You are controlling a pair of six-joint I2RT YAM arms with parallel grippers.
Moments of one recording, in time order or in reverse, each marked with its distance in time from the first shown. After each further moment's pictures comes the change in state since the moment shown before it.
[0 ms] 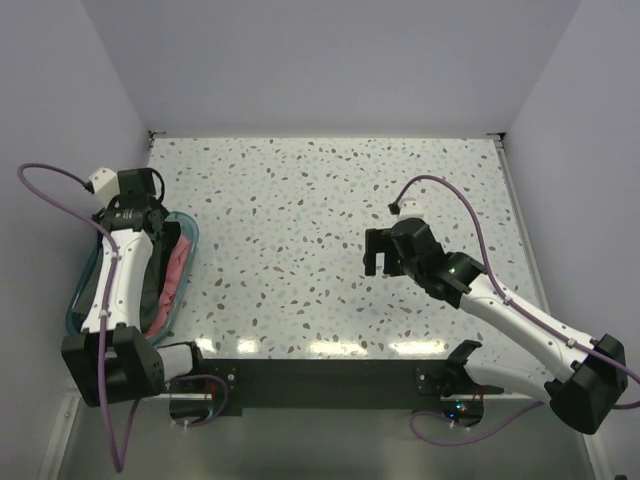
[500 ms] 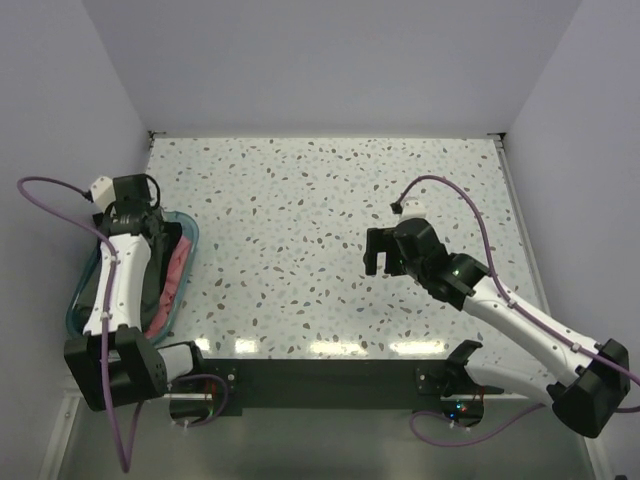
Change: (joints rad) left arm 0.067 0.026 -0.076 0.031 0.133 -0.046; right arm 0.000 -0.026 0.000 0.006 -0.012 0.000
